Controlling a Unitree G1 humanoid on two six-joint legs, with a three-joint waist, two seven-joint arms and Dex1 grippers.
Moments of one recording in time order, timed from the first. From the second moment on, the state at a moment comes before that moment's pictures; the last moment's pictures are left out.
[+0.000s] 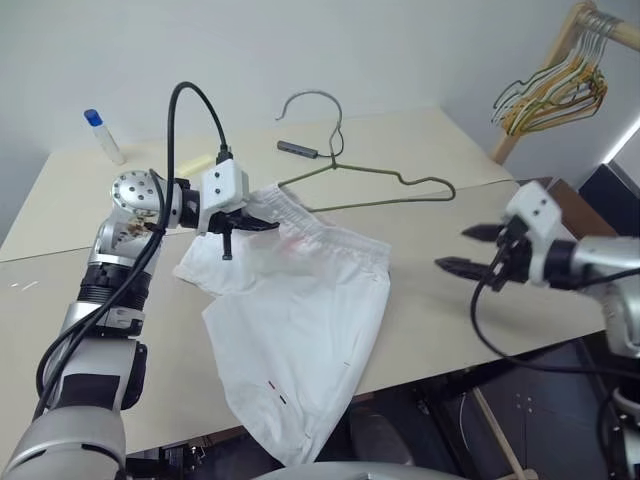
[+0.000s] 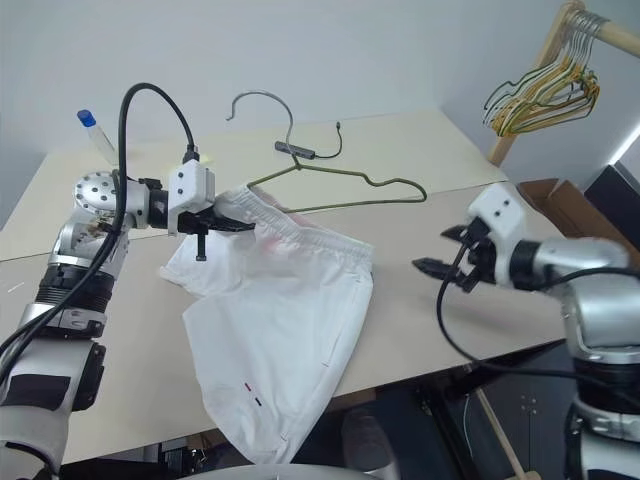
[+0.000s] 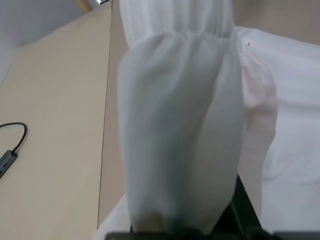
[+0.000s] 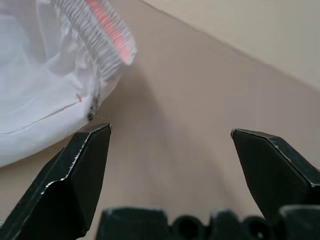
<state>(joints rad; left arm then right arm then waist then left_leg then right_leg) -0.82 0.64 -0.14 0.45 -0.14 -0.03 -1.36 -0.32 -0.71 -0.18 -0.26 0.34 0.86 0.93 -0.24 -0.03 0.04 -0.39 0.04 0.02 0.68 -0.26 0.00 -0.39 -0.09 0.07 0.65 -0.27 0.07</state>
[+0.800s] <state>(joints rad) -0.78 0.68 -0.13 0.40 -0.16 0.03 -1.34 -0.39 -0.37 -0.14 -0.17 0.57 0.95 0.68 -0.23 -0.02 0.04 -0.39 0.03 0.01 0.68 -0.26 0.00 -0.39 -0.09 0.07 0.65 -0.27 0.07</state>
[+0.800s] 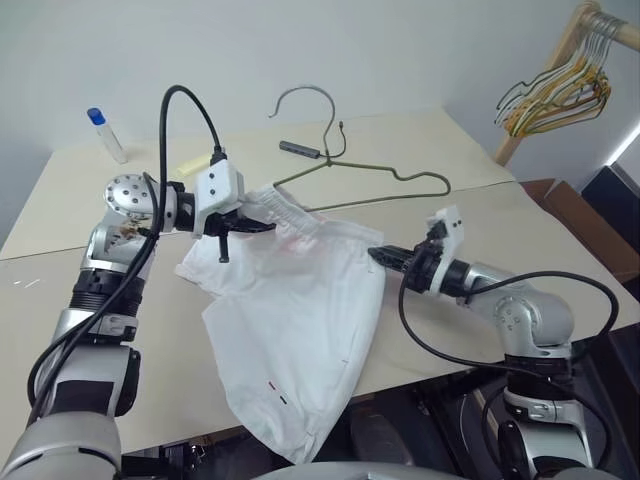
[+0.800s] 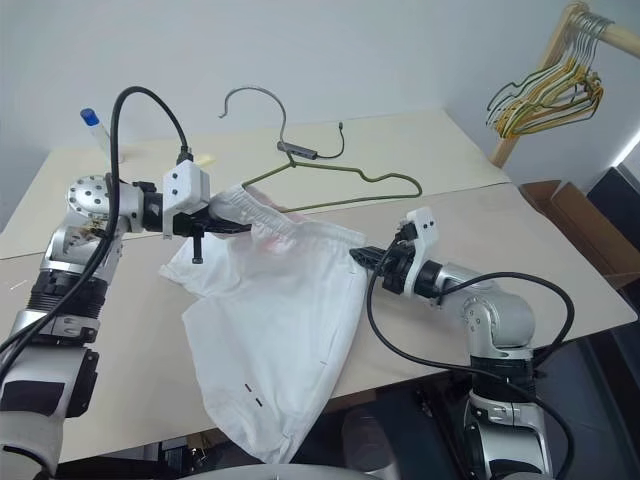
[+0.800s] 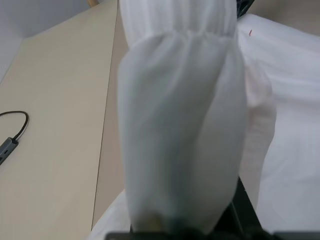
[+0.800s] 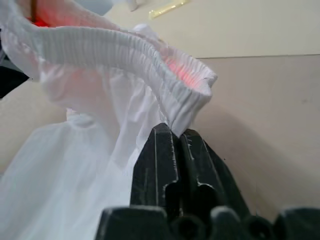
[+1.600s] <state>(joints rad) -0.68 0.82 -0.19 0.47 -0.02 -0.13 -1.36 -0.38 -0.62 -0.21 -0.17 0.63 0.88 0.74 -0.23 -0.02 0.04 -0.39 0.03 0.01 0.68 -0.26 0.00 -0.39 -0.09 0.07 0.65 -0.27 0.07</state>
